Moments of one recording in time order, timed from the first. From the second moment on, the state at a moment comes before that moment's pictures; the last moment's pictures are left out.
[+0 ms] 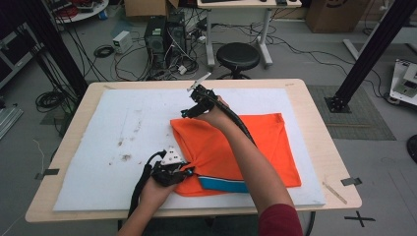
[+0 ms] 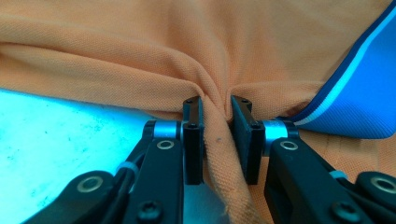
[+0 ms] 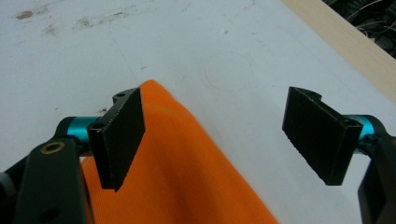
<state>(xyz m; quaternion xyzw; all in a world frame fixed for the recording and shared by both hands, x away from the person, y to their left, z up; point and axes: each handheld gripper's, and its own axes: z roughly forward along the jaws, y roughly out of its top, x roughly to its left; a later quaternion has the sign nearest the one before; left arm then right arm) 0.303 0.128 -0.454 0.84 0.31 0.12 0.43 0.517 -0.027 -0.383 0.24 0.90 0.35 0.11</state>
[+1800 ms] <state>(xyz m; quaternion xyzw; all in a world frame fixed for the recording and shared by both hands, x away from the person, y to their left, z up) 0.298 0.138 -0.446 0.84 0.32 0.13 0.42 0.510 0.044 -0.420 0.18 0.93 0.30 0.07</state>
